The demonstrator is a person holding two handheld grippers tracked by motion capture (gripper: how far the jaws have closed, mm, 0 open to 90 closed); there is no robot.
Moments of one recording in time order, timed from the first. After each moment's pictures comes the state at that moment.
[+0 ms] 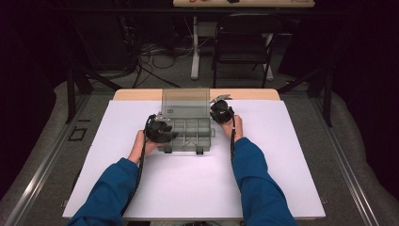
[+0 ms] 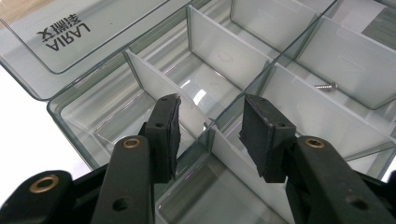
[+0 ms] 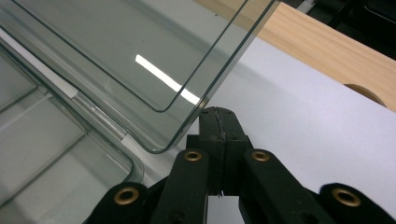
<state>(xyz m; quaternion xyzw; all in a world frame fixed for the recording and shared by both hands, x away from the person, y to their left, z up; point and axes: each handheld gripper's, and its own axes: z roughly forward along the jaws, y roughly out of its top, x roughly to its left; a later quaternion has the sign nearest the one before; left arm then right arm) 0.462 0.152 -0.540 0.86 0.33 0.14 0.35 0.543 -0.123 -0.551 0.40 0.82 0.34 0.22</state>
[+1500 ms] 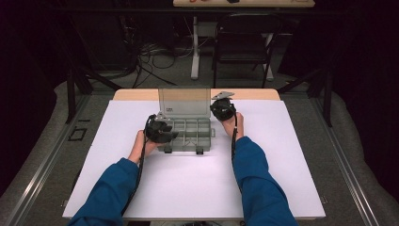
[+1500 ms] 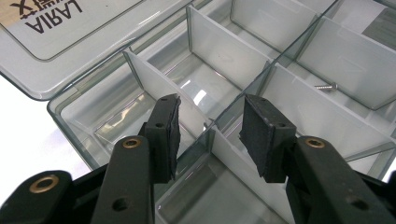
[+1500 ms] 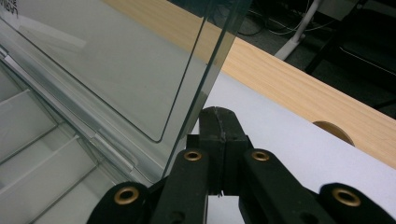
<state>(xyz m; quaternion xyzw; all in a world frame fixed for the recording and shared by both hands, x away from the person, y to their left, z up) 0.462 0.152 -0.540 0.86 0.33 0.14 0.35 0.535 -0.127 -0.531 0.38 0.80 0.39 0.26</state>
